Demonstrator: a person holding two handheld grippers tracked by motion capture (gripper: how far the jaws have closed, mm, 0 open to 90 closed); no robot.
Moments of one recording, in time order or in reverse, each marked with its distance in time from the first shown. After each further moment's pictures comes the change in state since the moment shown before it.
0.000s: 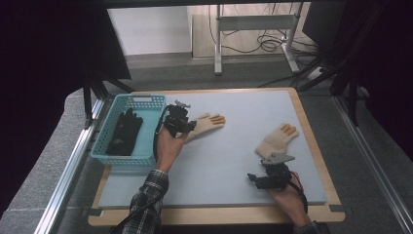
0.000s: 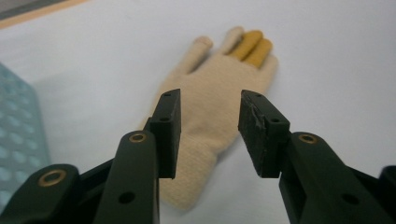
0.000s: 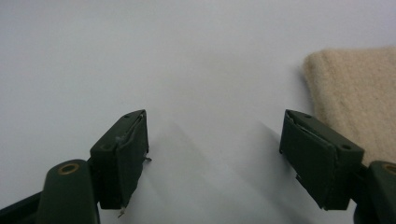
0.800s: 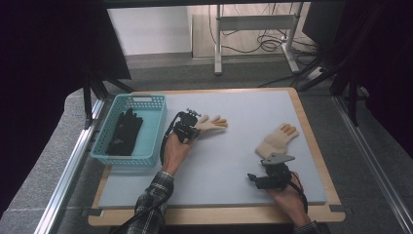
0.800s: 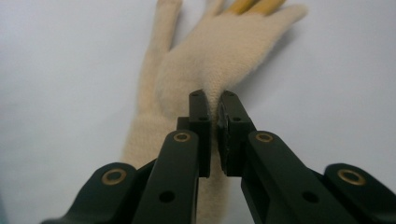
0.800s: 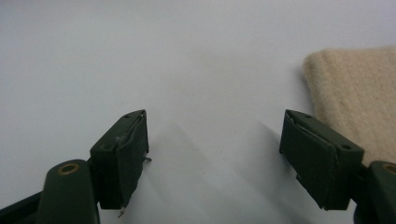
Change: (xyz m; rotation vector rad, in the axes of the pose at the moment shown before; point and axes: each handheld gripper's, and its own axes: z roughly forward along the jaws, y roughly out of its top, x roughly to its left) left arm -0.025 -0.005 0.020 0.119 -0.053 0.052; right arm 0.000 0.000 0.000 0.001 0.000 0.001
